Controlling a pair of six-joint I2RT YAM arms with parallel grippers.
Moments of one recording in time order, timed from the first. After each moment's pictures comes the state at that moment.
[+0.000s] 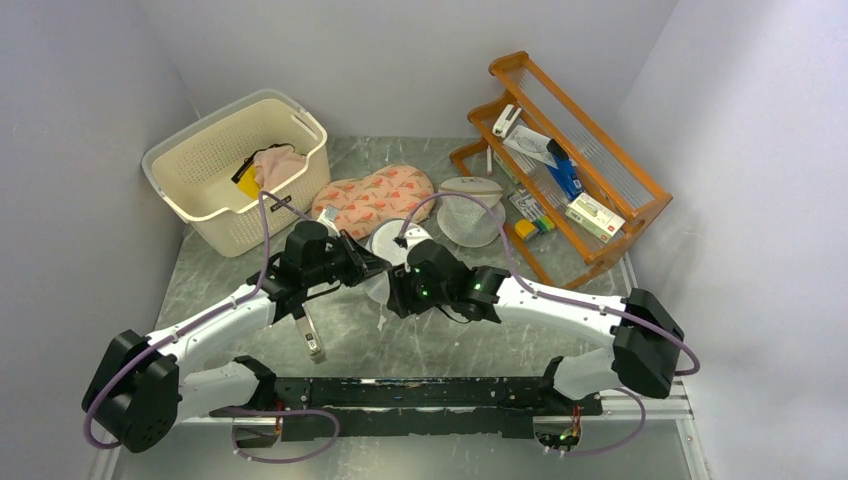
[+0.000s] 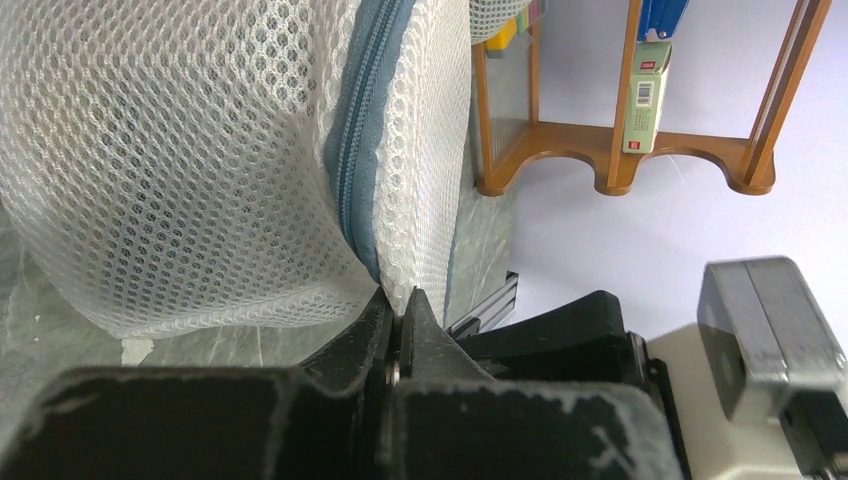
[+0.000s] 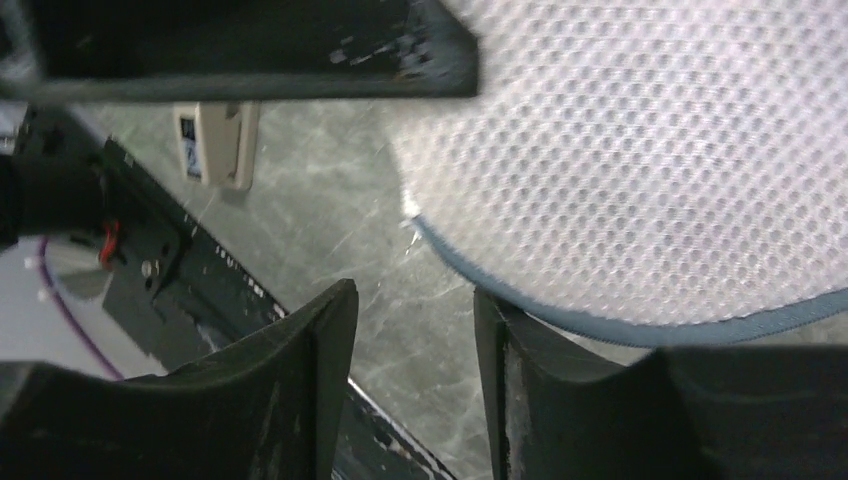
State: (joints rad) left arm -0.57 1.12 0.56 0.09 0.27 -1.17; right arm 1.04 1.36 0.90 -0.25 0.00 0.49
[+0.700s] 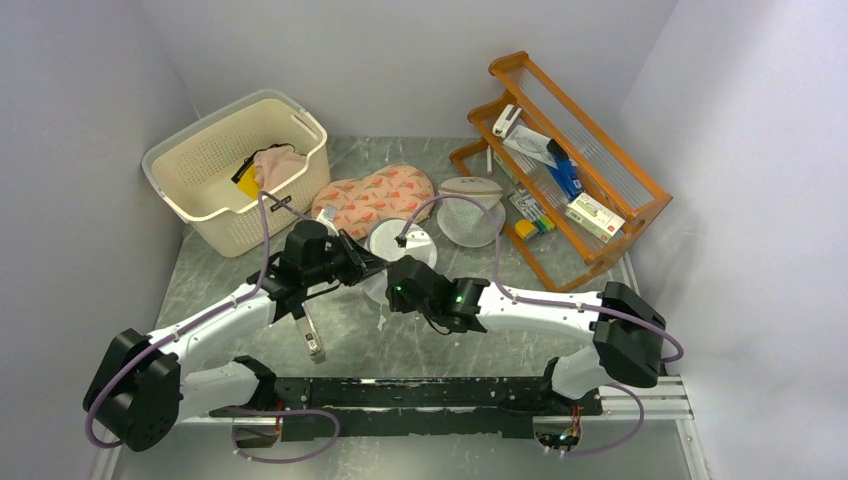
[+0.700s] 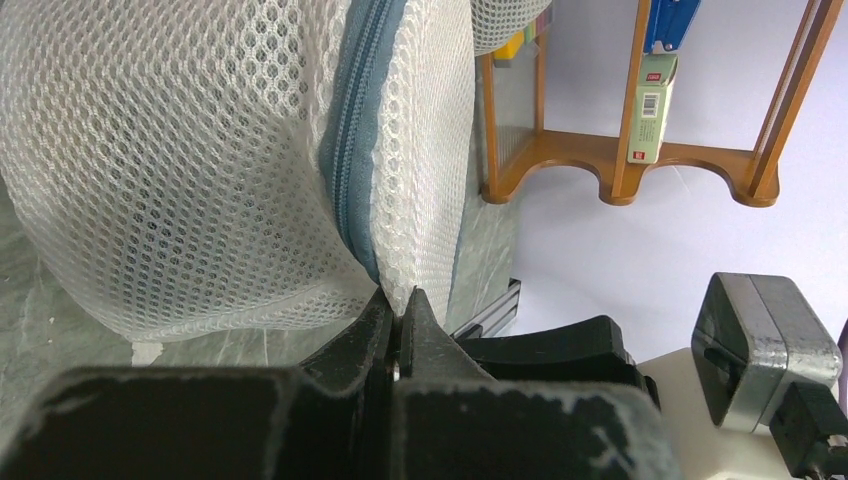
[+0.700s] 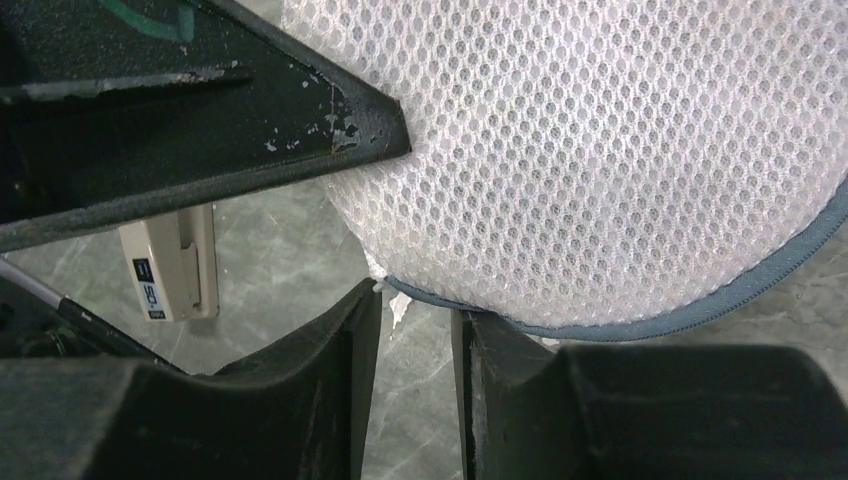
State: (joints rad) left arm -0.57 1.13 0.56 0.09 0.27 -1.17; right arm 1.15 1.45 0.90 -0.16 0.39 0.69
